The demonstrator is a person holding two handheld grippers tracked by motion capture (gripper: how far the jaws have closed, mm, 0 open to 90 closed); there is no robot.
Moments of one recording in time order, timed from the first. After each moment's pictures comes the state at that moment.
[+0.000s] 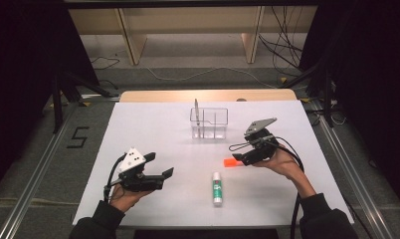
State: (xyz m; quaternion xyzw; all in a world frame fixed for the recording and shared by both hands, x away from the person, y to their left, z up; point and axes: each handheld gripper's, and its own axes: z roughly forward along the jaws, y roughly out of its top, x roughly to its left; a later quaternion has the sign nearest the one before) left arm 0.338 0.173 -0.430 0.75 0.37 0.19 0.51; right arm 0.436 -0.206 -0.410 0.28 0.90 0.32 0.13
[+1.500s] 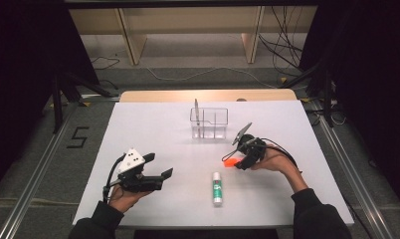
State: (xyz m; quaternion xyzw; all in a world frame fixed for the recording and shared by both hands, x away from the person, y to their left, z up) left arm 0.338 0.174 -0.430 0.75 0.37 0.19 0.51; right arm 0.465 -0.186 -0.458 0.24 0.96 0.16 0.08
